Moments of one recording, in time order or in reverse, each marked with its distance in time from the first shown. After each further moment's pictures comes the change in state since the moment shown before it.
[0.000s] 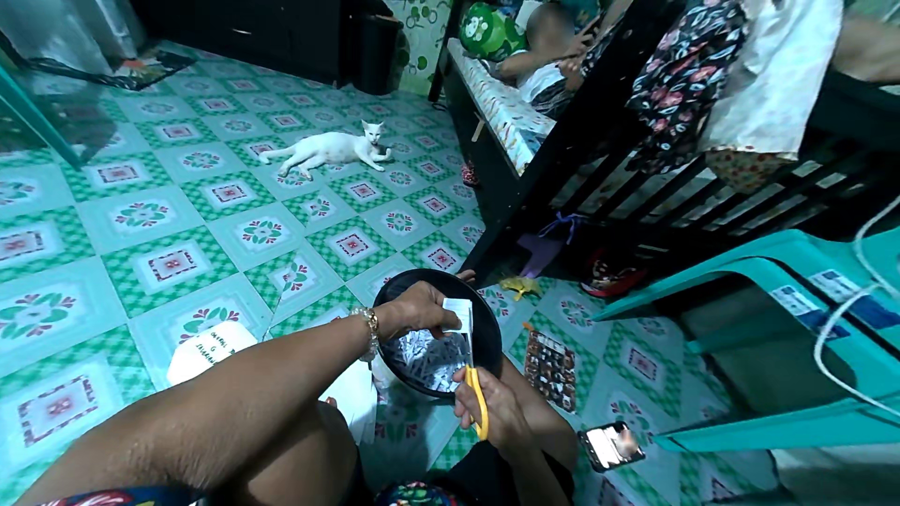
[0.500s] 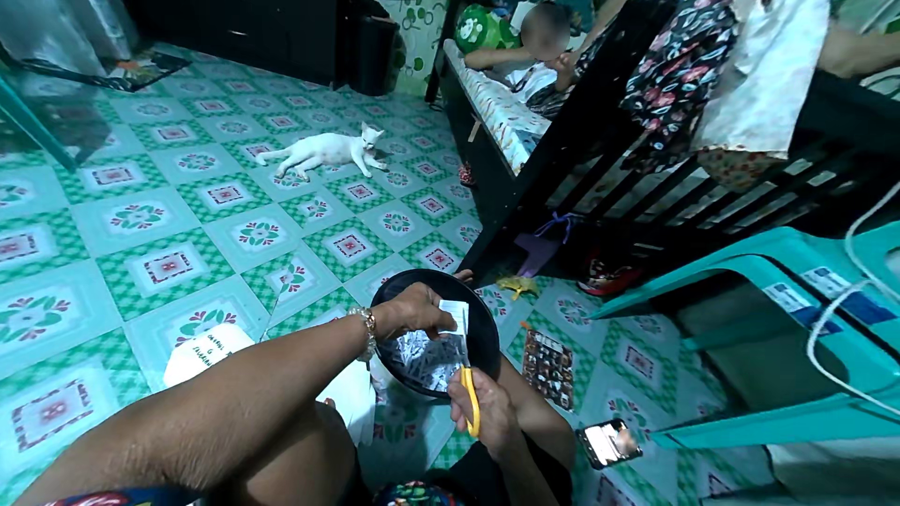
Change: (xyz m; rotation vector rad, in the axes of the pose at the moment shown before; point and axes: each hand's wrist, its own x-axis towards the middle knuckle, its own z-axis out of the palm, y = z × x) left_hand 0.003 -0.002 0.000 -0.003 -0.018 -0.015; right_hand 0.002 0.010 0.009 0.078 0.058 -0.011
